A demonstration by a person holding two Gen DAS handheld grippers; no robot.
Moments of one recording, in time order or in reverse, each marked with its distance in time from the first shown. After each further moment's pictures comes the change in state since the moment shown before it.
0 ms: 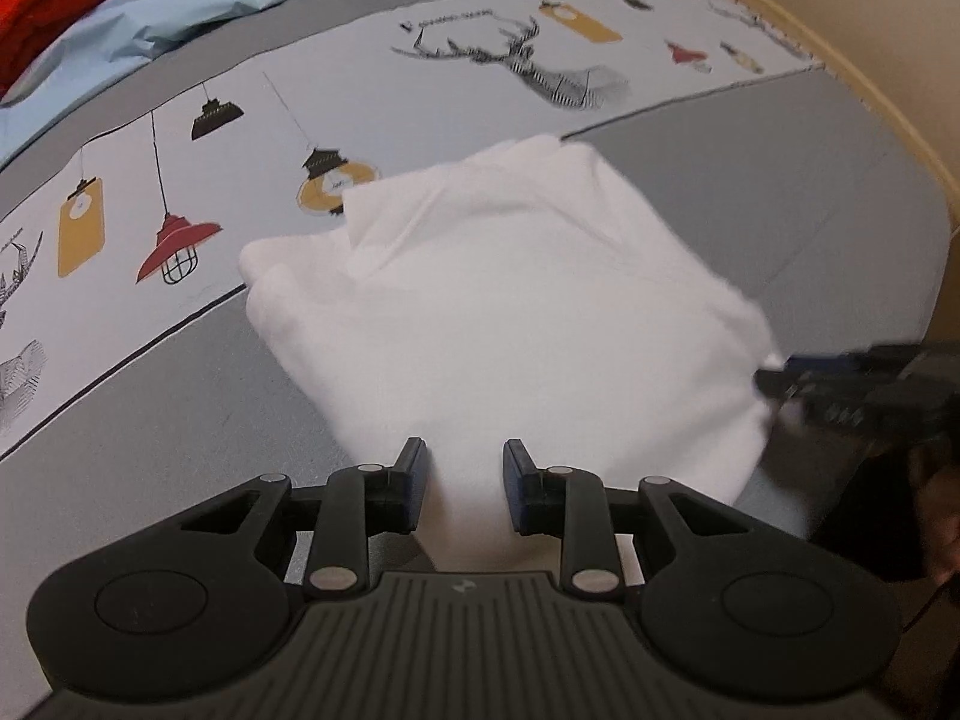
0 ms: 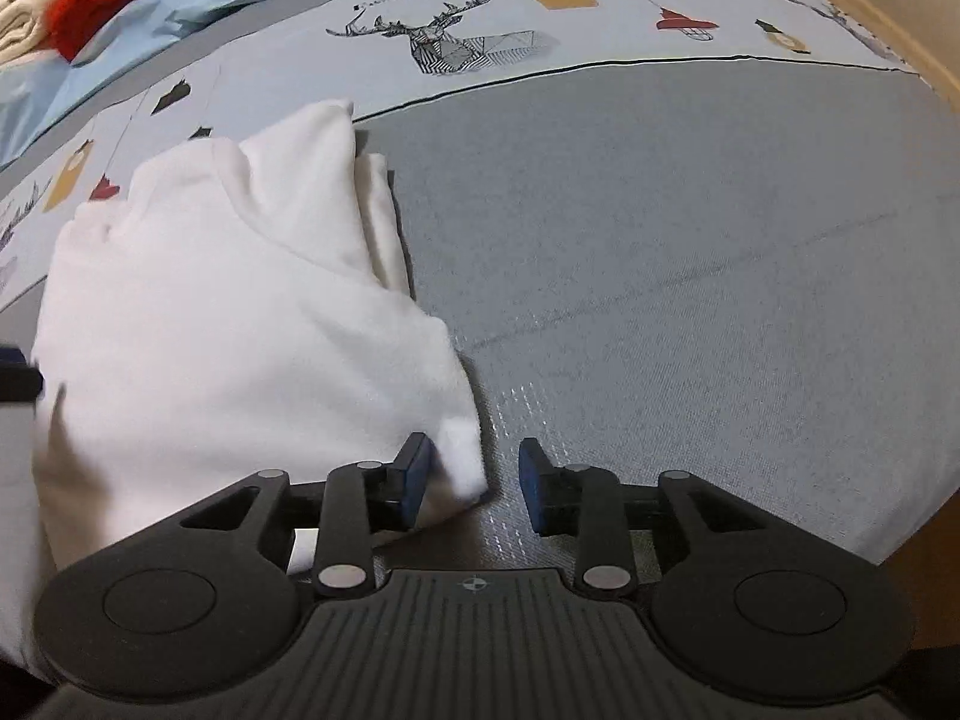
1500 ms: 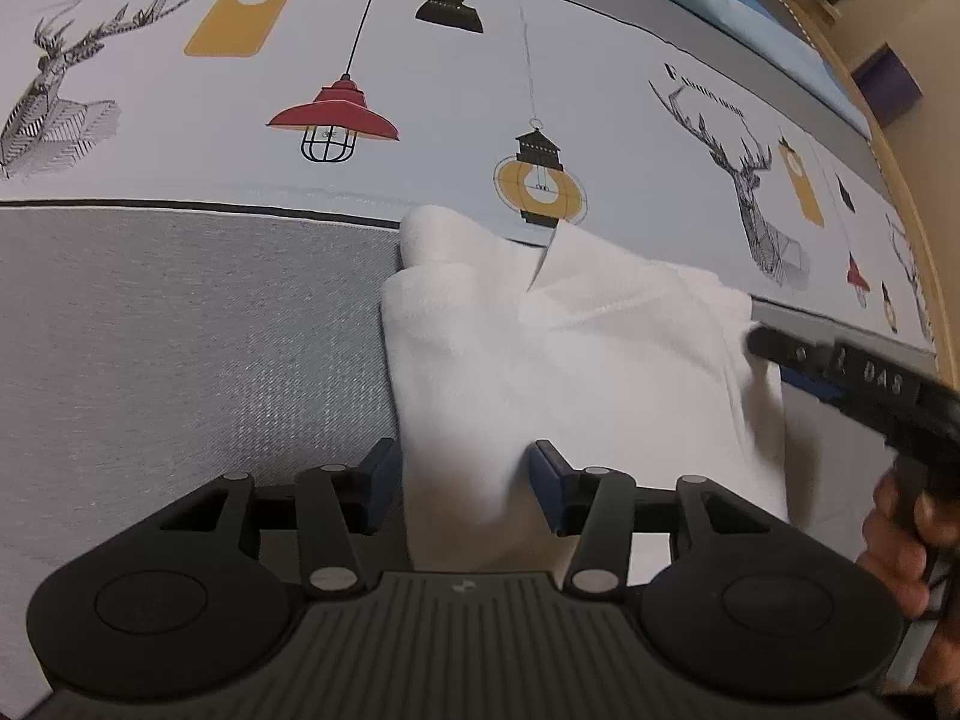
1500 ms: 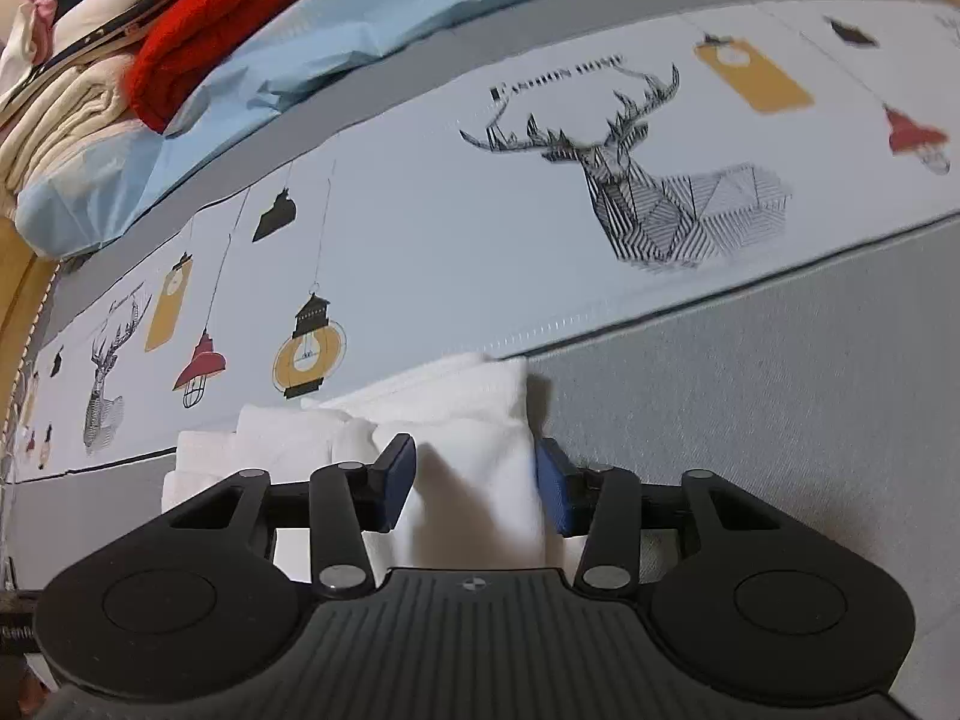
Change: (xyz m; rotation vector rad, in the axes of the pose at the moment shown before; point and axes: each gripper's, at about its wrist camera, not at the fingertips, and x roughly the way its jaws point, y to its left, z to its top) left arm 0.032 0.091 0.023 -0.665 0.064 -0.057; right arm 0.064 0.038 0.154 -0.017 -0.013 0.317
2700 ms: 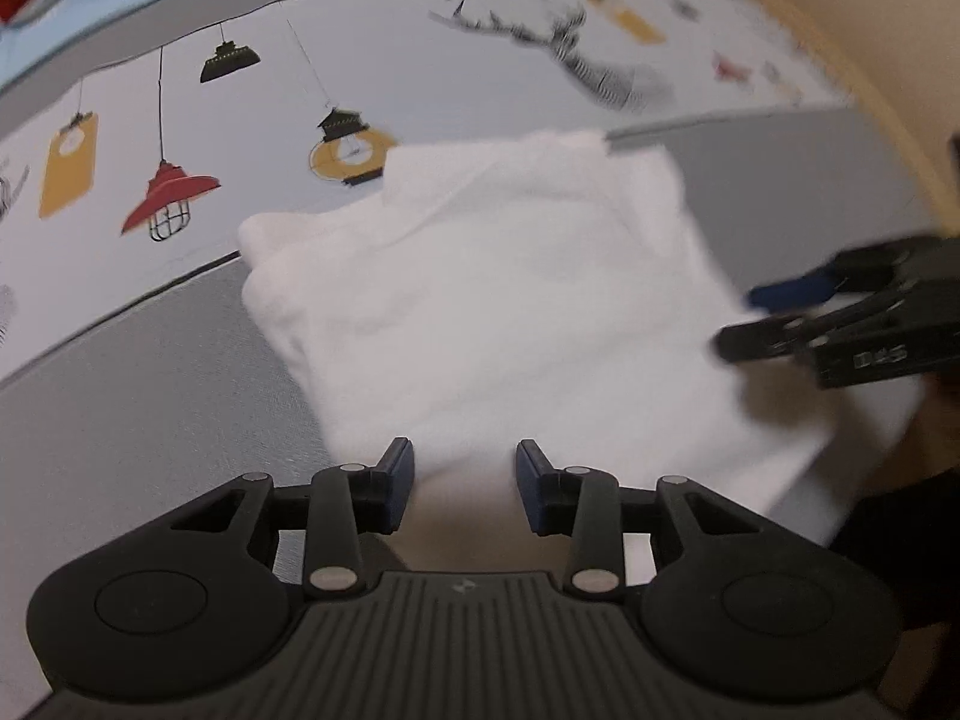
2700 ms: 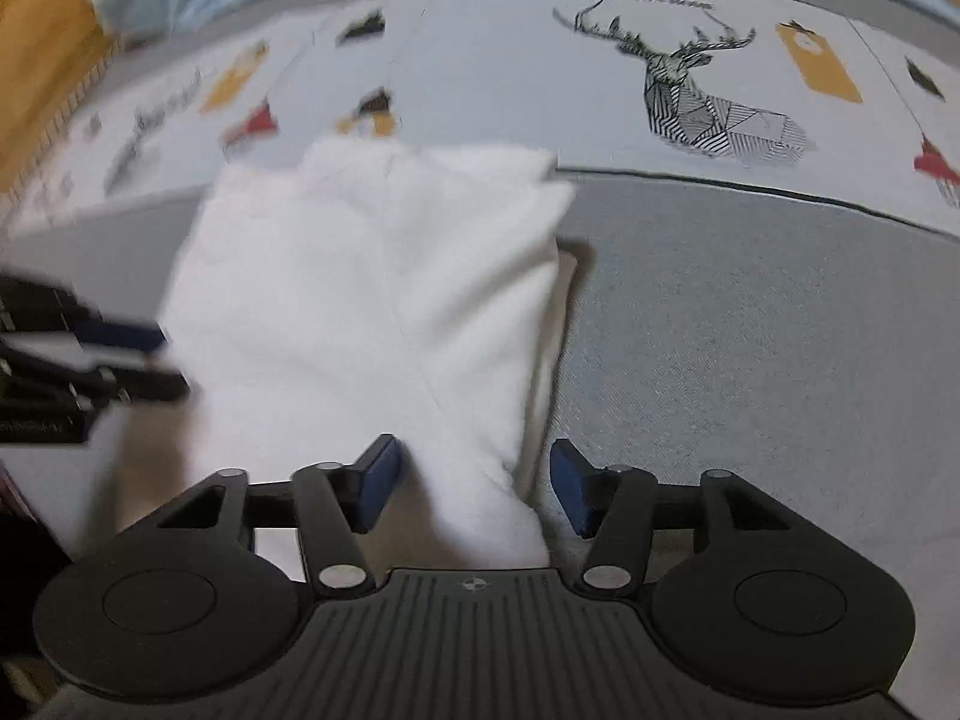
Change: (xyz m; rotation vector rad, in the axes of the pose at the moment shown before) left arm -0.015 -0.051 -0.037 0.511 -0.001 -0.040; right arm -0.043 -0.004 -0.065 -0.305 0.210 0.001
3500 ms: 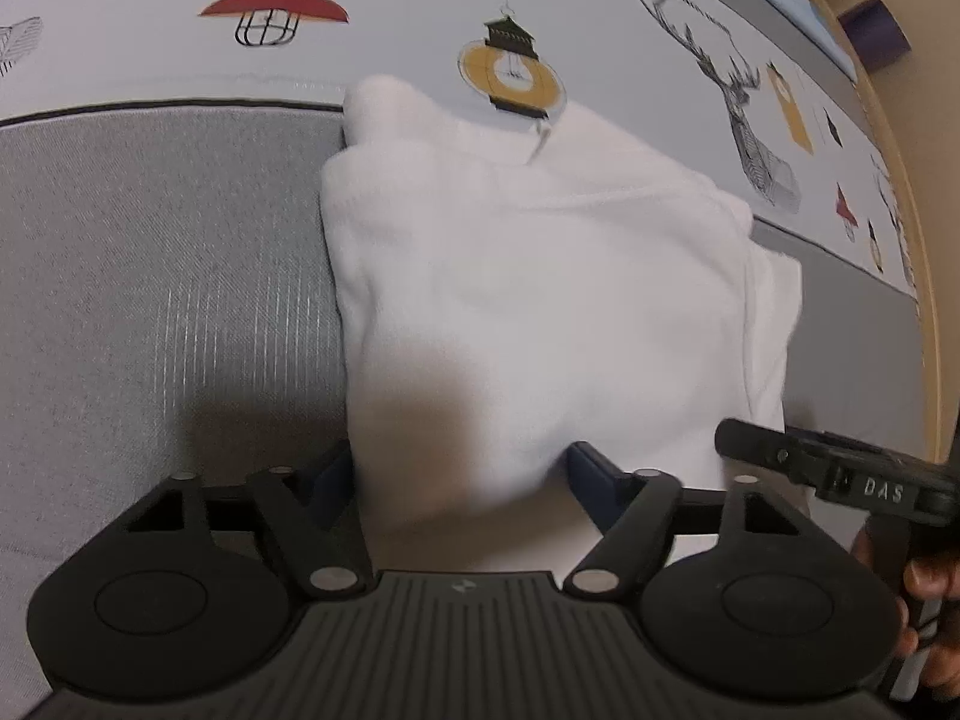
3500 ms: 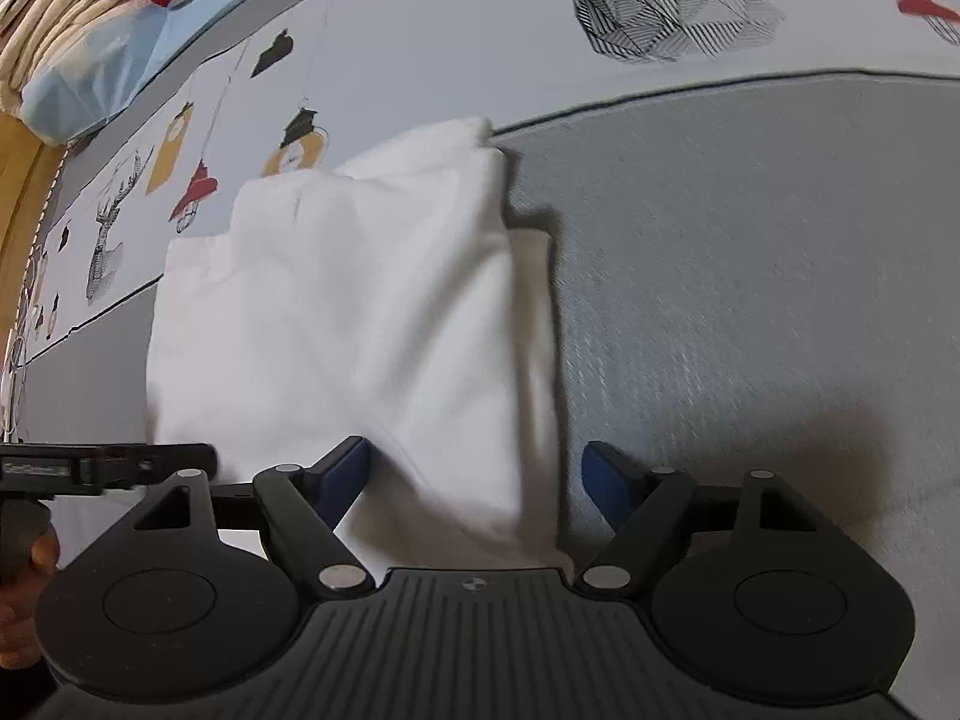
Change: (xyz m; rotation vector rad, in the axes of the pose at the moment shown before) left arm 0.055 0.057 0.013 -0.487 0.126 -0.075; right arm 0.041 -0.024 0.018 0.266 0.062 0.080
